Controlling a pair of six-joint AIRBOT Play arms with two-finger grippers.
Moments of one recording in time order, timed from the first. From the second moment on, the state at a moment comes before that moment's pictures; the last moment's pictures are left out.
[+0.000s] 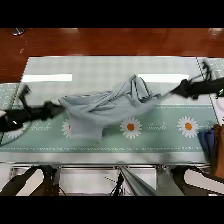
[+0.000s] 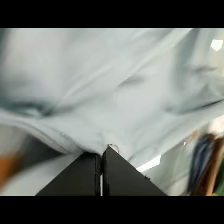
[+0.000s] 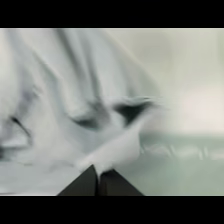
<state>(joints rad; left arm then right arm) 0.34 -0.96 0.54 0.42 -1.11 -1.01 -0.34 -1.33 1.12 -0.80 1.22 1.29</state>
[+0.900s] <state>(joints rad) 0.34 -0.46 1.81 1.09 -1.14 -1.34 -0.34 -0.67 2.06 -1.23 1.42 1.50</state>
